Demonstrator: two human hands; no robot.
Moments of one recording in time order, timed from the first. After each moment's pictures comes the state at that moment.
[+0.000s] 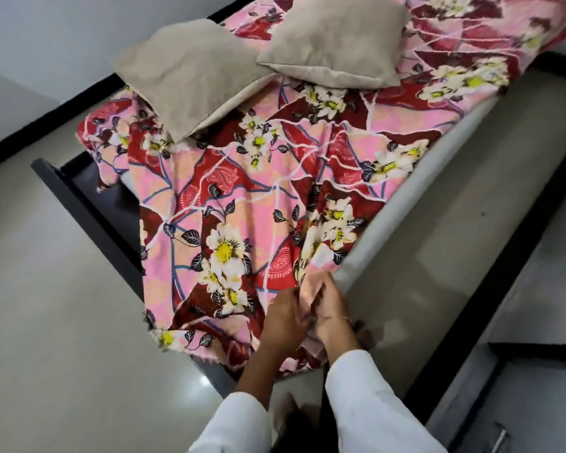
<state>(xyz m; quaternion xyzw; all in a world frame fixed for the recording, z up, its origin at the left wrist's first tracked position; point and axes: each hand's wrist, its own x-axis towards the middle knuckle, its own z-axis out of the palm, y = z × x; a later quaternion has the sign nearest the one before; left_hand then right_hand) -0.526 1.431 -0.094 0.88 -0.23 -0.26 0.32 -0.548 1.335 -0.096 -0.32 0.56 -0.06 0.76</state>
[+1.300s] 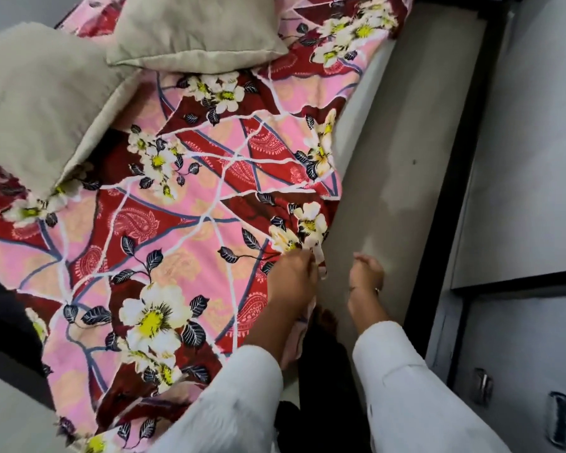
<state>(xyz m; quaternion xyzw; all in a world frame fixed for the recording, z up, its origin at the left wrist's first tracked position) -0.506 1.255 -0.115 0.85 -0.45 -0.19 0.20 -0.587 1.177 -0.141 -0.33 0.74 -0.24 0.54</state>
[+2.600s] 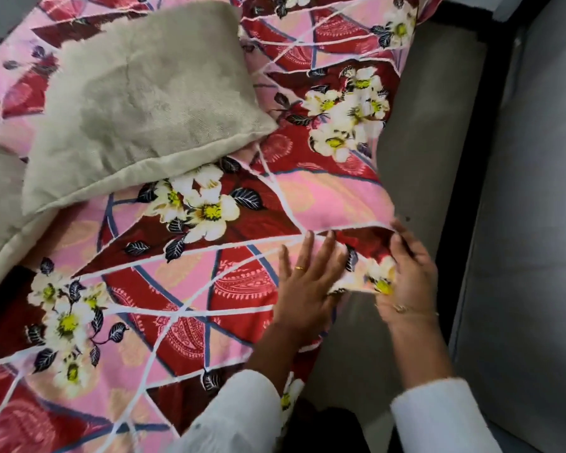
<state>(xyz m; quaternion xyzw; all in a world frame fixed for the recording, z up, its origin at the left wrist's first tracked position) -0.403 0.986 -0.150 0.75 -0.64 -0.06 0.15 -0.500 0.885 -0.098 -0.25 0.47 -0.45 0.72</state>
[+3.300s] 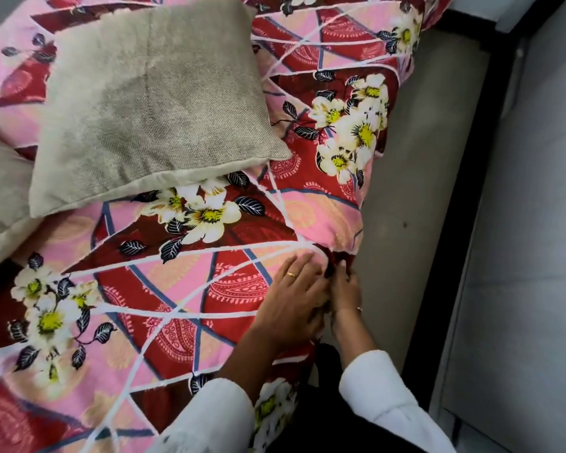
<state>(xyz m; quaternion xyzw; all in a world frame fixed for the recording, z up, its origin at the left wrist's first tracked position) -0.390 0.992 -0.154 0.71 -0.69 -0.03 0.16 -0.465 0.909 -0.194 -0.43 0.72 -0.15 0.53</state>
